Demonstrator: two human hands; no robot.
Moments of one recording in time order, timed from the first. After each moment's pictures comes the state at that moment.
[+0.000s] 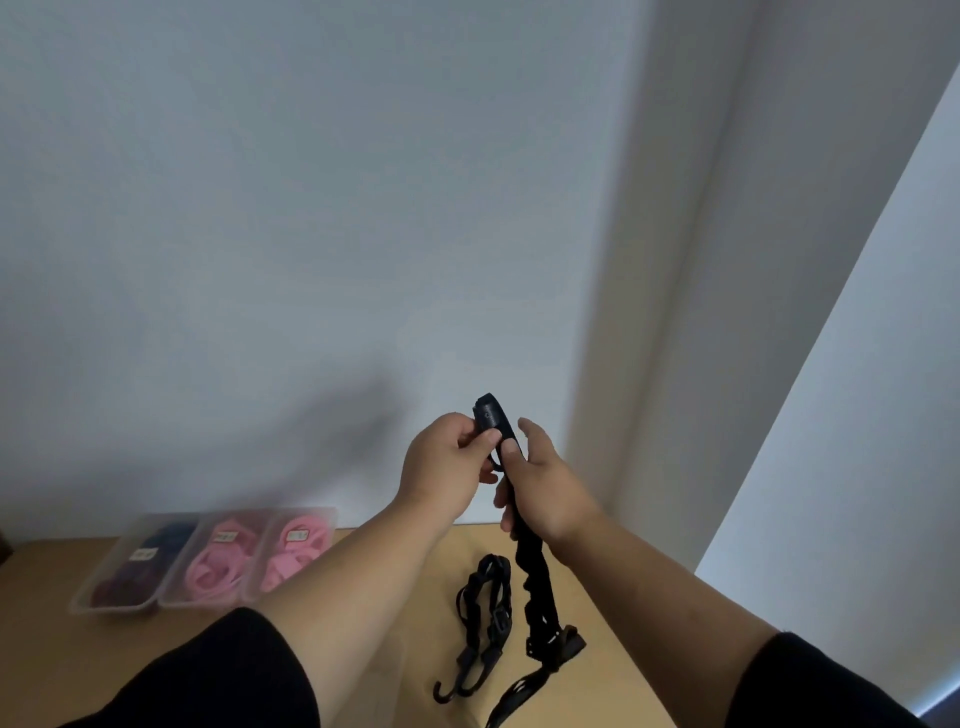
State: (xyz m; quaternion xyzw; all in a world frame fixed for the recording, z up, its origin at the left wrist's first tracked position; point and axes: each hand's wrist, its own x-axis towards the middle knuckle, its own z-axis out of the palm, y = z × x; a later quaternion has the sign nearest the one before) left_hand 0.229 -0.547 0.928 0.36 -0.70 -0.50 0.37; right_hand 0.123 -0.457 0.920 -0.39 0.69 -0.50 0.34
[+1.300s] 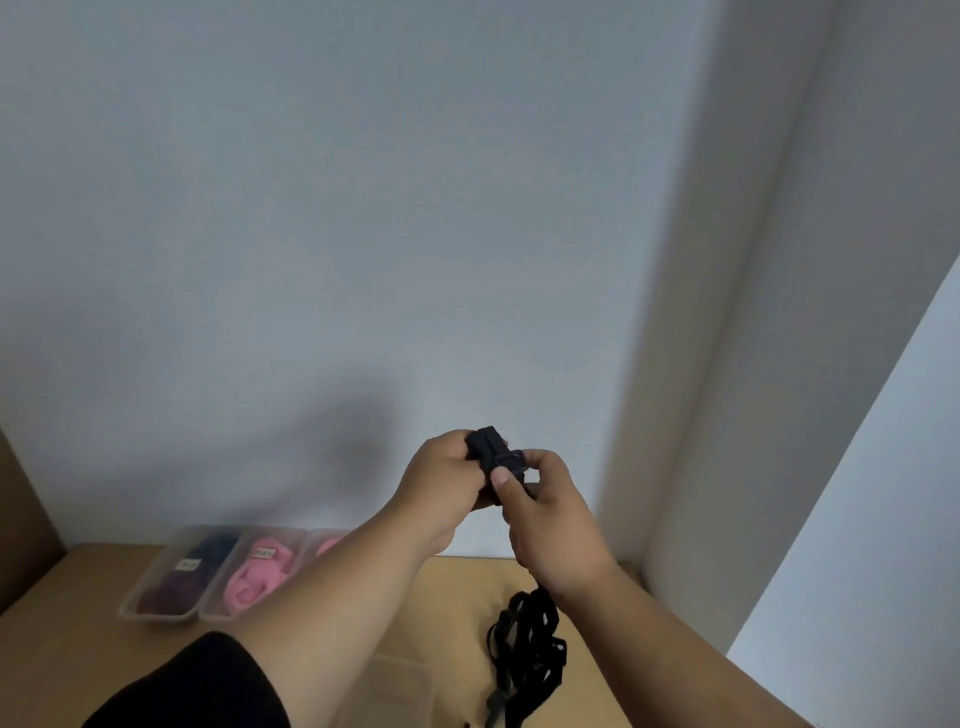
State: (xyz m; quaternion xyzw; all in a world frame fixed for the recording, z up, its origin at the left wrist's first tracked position) left_hand 0.279 -0.559 0.969 0.32 -0.60 -0.64 0.34; right_hand 0.178 -0.460 0.947 -0.45 0.65 -0.55 0.27
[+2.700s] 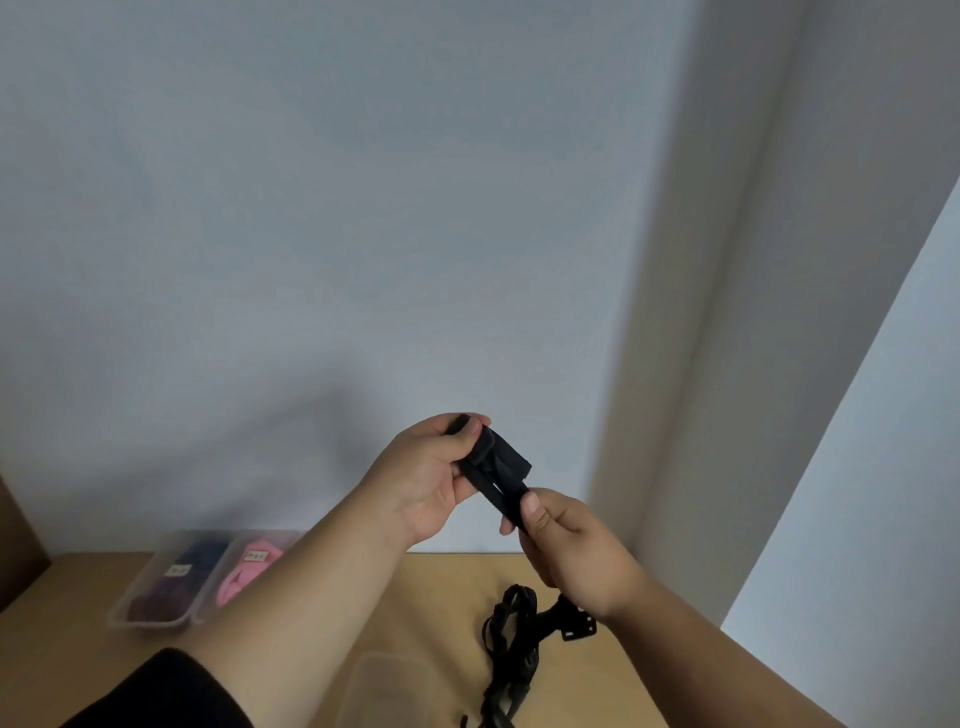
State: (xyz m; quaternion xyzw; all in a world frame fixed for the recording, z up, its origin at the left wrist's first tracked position) left_hand 0.294 -0.559 0.982 0.23 -0.45 -0.79 0.34; right_hand 0.153 -0.430 0.929 -0.54 0.59 -0.51 0.32
